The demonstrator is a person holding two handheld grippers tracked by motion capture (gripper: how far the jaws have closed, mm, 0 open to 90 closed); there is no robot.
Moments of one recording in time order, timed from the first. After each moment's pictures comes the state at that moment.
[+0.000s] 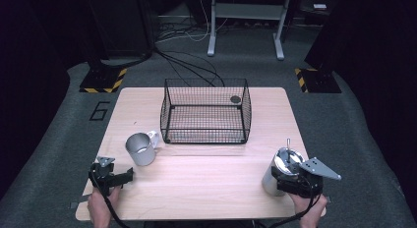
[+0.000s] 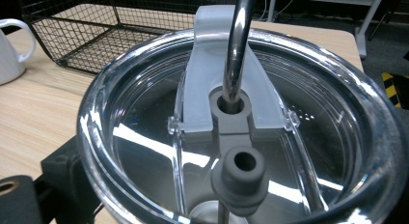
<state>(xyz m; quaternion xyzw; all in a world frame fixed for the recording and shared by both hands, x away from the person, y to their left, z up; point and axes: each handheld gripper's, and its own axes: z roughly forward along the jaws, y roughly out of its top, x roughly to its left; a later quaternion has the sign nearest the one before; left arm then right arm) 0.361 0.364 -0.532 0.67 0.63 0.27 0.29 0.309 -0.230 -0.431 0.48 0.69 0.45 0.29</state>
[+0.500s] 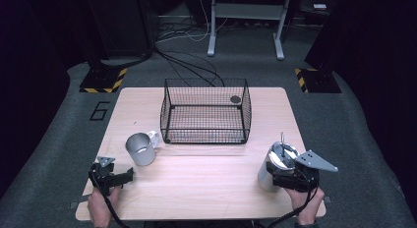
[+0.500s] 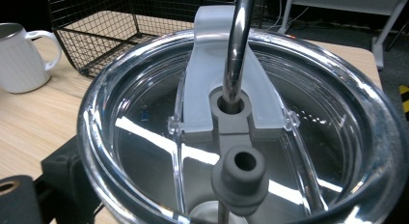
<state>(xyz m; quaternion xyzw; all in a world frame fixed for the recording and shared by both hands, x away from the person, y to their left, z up) 0.361 0.364 -0.532 0.67 0.63 0.27 0.29 0.317 -0.215 -0.409 0.46 0.71 0.46 0.27</state>
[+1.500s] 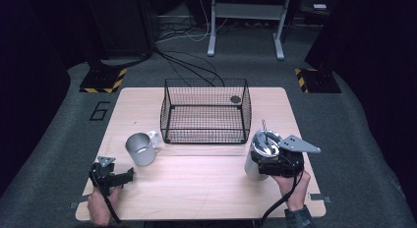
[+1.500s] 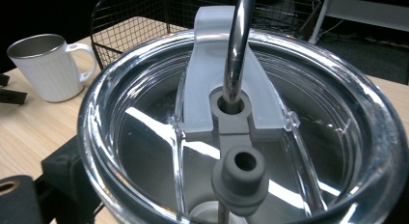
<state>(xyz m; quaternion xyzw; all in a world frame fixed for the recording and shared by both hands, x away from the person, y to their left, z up) 0.361 0.364 -0.532 0.68 0.62 0.27 0.29 0.346 -0.177 -0.381 0.41 0.74 0.47 0.26</state>
